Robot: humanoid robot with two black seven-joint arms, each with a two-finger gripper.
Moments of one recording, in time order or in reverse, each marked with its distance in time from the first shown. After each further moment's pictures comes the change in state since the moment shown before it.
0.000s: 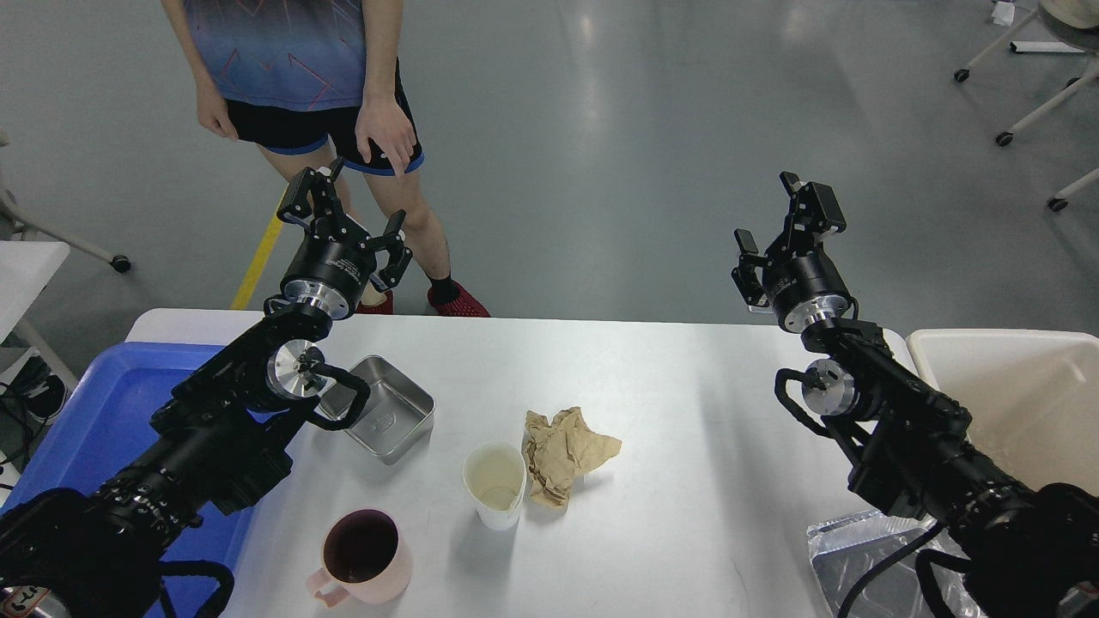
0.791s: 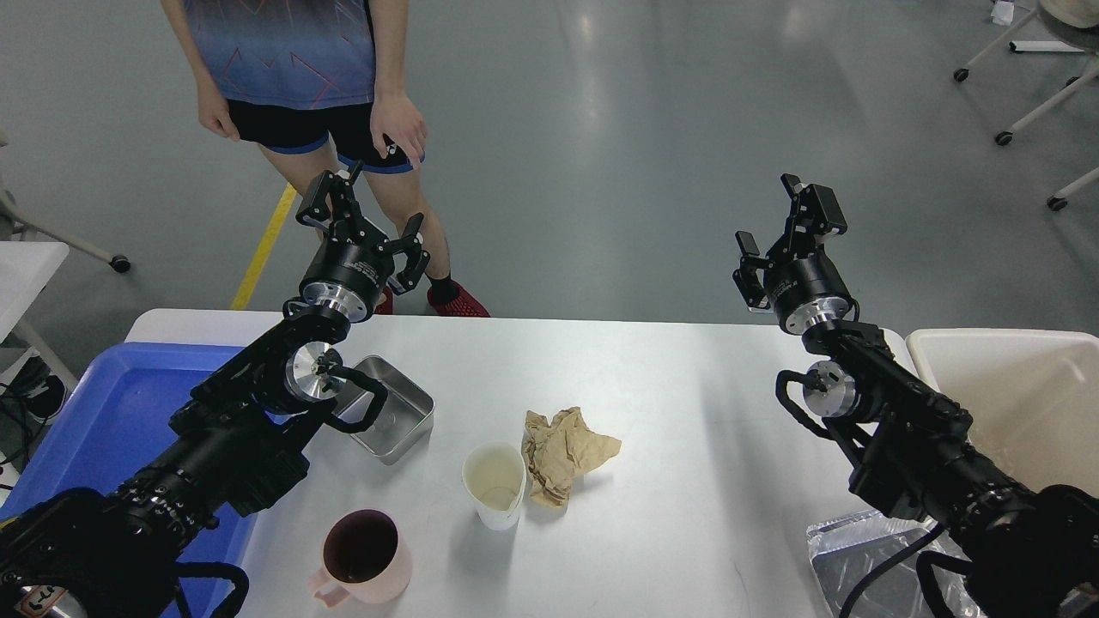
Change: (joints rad) left arm -0.004 -0.034 0.008 0.000 -0.006 0.009 -0.001; right arm -0.004 -0.002 0.000 0.000 0.000 -0.001 0.000
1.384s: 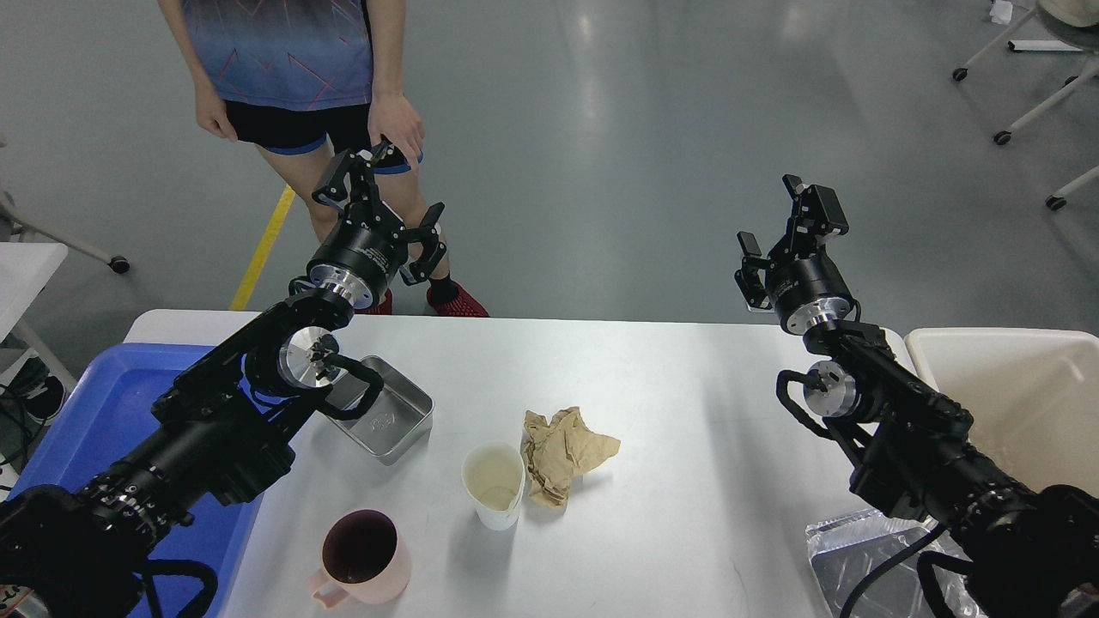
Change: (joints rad) left arm -0.001 0.103 0.098 -0.196 -0.005 0.064 0.132; right arm 0.000 -0.002 0.000 0.001 0.000 -0.006 0.000
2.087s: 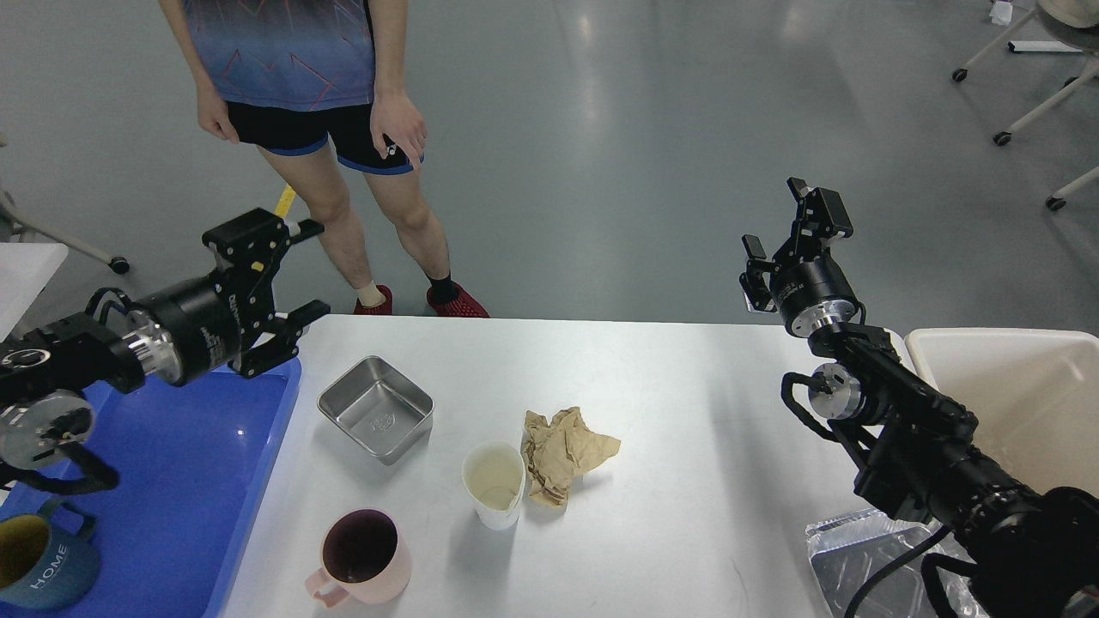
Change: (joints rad) left arm -0.024 0.851 0.493 -0.796 0.018 0.067 0.168; right arm -0.007 -0.008 -0.001 -0.002 0.000 0.001 -0.002
